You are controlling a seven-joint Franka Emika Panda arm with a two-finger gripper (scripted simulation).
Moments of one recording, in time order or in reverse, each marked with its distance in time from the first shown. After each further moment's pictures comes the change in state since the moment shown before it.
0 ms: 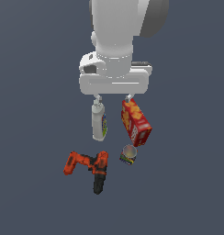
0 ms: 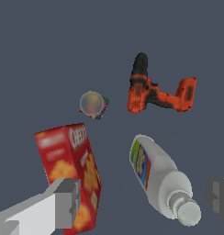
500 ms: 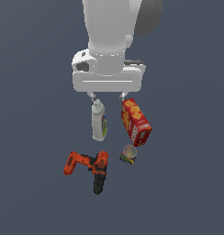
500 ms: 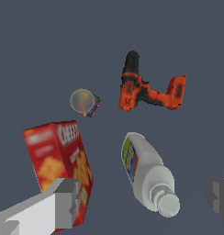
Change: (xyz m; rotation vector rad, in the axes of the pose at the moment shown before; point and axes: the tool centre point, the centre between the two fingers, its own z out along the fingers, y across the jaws) arm -0.005 0.020 -0.004 -0.019 -0.008 0.002
